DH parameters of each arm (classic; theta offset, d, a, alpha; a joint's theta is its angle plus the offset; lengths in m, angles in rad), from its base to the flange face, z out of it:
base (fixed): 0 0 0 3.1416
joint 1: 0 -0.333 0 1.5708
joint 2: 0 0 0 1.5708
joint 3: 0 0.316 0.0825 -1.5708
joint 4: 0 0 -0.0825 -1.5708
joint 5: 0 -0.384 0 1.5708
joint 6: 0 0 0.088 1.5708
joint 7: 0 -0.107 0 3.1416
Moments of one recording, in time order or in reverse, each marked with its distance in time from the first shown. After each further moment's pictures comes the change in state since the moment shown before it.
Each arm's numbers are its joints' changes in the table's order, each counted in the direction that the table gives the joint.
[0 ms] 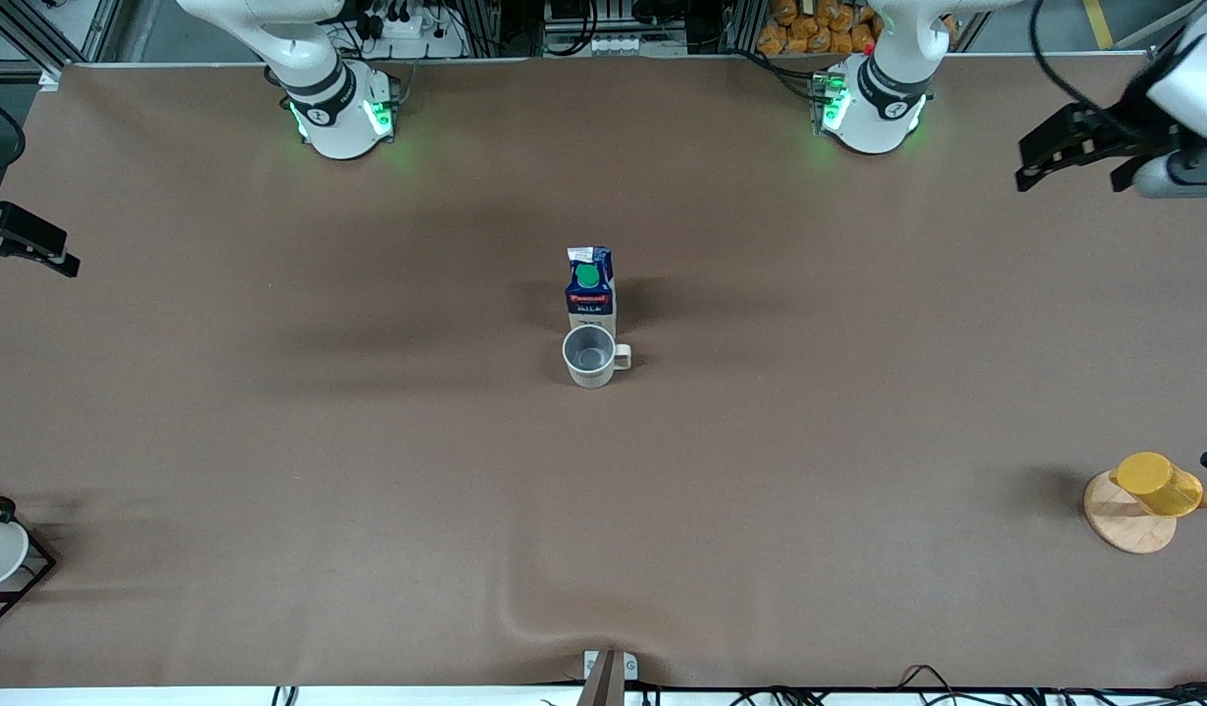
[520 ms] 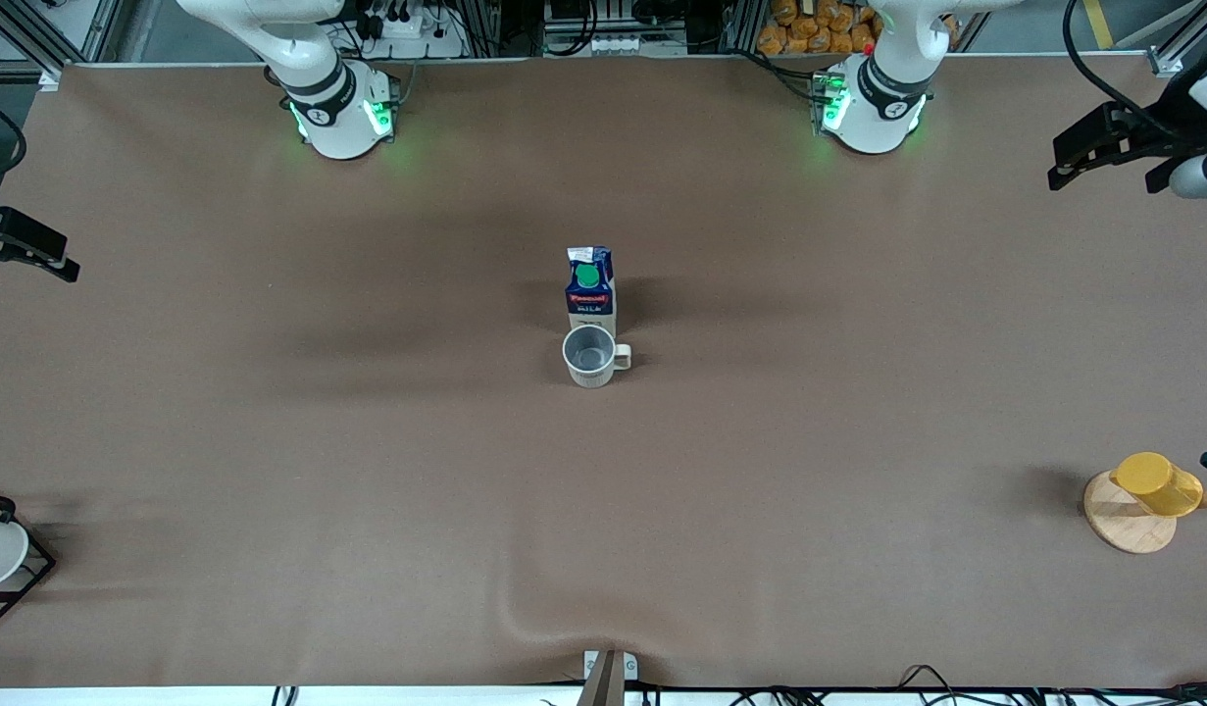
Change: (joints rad) left arm 0.018 0.008 0.020 -0.001 -0.051 -0.005 -0.036; right arm 0.000 0.004 0.001 0.000 0.000 -0.010 0.000
